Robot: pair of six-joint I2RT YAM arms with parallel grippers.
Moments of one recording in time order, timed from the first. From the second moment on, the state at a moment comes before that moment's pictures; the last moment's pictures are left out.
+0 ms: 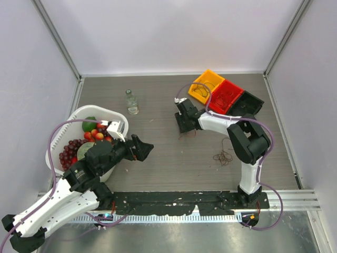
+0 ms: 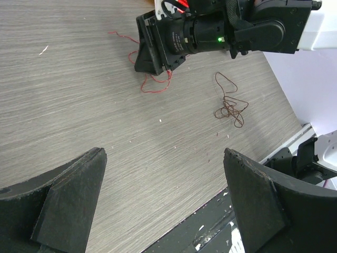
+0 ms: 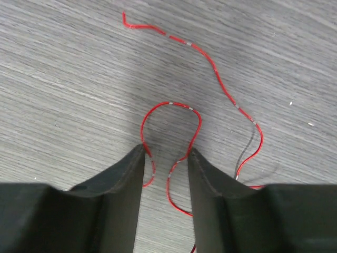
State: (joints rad) left arm -0.84 0.53 0.67 -0.42 -0.17 -0.59; right arm 0.64 1.93 1.24 -0.28 0.13 0.22
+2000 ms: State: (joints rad) left arm -0.84 0.50 0.68 -0.46 -0.18 -0.57; right arm 0.08 2.21 1.75 -0.30 0.17 0.54
